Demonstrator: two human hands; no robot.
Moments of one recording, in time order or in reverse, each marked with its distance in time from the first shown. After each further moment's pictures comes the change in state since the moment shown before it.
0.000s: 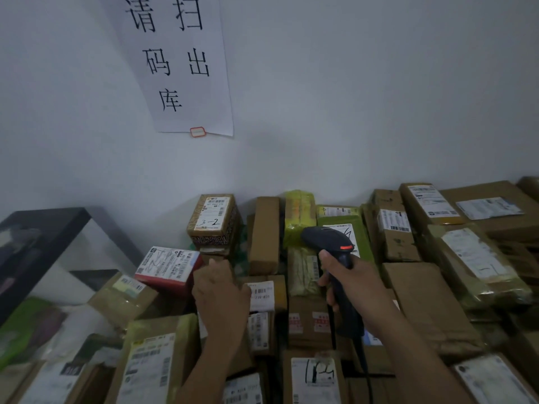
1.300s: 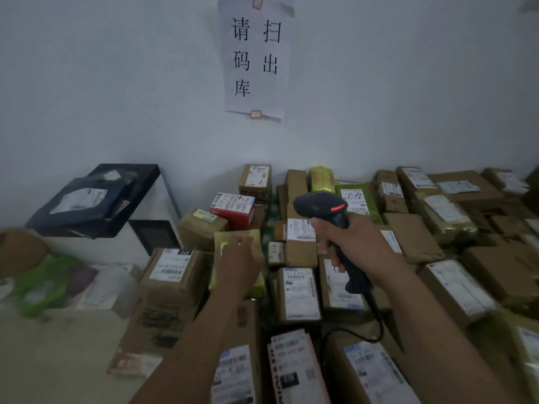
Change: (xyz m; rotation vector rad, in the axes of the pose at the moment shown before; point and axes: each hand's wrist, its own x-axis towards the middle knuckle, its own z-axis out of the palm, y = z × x) left_hand -0.092 -0.148 -0.110 -0.094 -0.137 0.334; right_hand -0.229 -0.038 0.094 -0.364 -0.076 -0.215
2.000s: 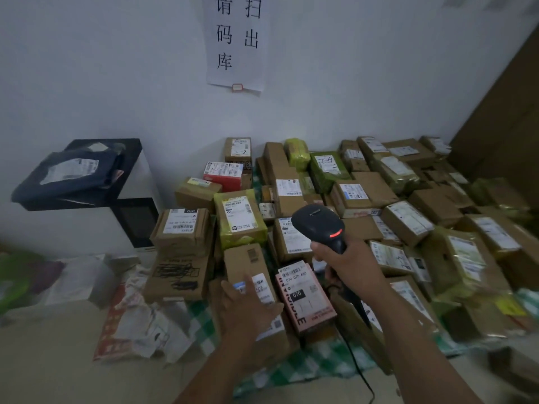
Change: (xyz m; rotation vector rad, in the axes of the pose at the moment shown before) left_hand -0.205 -0.059 0.017 -0.028 -0.572 -0.219; right_hand -0.164 0.034 0.094 -0.085 0.232 0.092
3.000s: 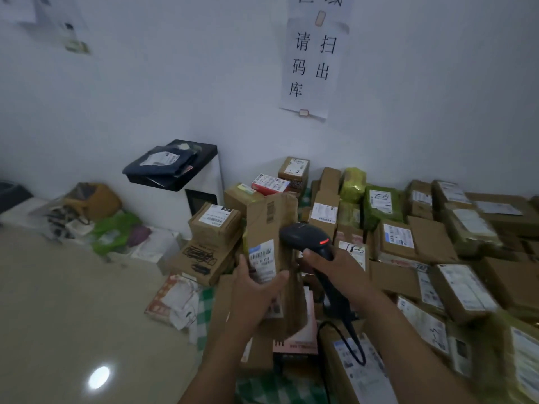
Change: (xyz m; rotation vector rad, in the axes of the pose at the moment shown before) left_hand -0.059 0.092 -0.021 -1.034 0.506 0.005; right_hand 0.067 0.018 -0.044 0.158 -0.507 -0.142
